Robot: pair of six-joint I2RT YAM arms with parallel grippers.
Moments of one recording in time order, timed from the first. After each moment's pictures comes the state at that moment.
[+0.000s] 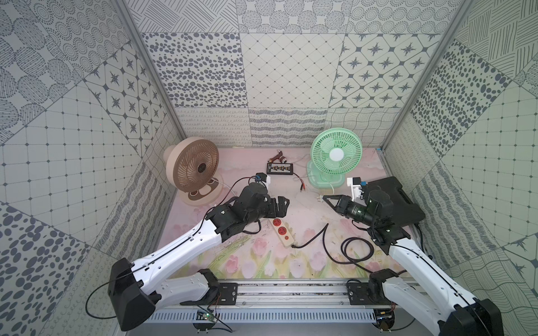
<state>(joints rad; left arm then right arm) -0.75 1.10 0.94 -0.46 -0.10 -0.63 0.27 0.93 0.51 0.10 -0.62 0.89</state>
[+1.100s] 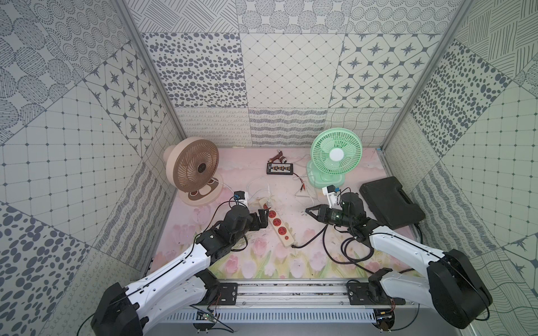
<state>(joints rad) -0.64 0.91 0.54 -0.19 -0.20 -0.63 0.50 1.21 0.51 0.20 -0.50 0.79</state>
